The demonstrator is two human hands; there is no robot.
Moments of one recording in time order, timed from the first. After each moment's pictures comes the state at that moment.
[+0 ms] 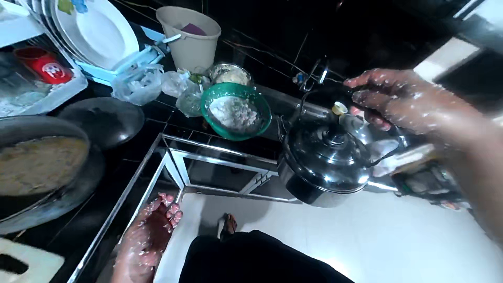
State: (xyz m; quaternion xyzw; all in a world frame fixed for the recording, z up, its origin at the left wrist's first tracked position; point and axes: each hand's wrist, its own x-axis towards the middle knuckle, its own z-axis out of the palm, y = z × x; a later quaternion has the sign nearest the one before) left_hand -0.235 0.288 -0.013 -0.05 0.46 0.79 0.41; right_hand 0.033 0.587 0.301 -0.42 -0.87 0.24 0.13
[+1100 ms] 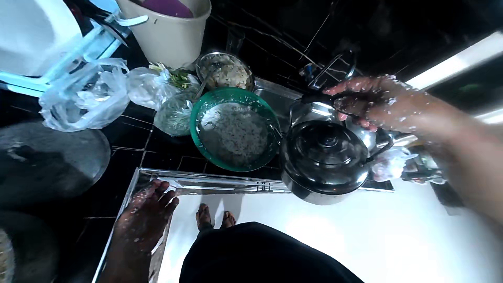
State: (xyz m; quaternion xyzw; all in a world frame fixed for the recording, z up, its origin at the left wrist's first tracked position) left_hand -0.379 0.432 -0.016 -0.03 0.46 0.75 0.47; right_hand -0.120 0.726 0.279 -0.46 -0.85 0.26 -0.01
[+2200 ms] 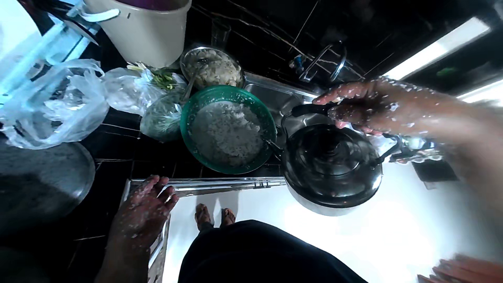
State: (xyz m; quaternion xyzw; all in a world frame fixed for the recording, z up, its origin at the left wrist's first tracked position) left_hand -0.402 0.464 -0.006 -0.04 0.50 0.71 0.50; right_hand -0.133 0.709 0.289 -0.44 -0.86 0.24 -0.08
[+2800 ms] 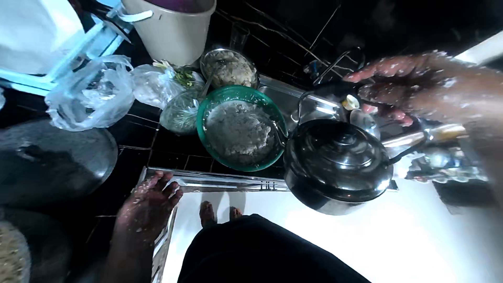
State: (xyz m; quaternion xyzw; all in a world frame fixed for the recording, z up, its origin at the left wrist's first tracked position) left_hand -0.398 0.440 -0.007 -0.05 0.45 0.75 0.48; right_hand -0.126 0.726 0.303 -0.41 -0.87 0.28 0.01
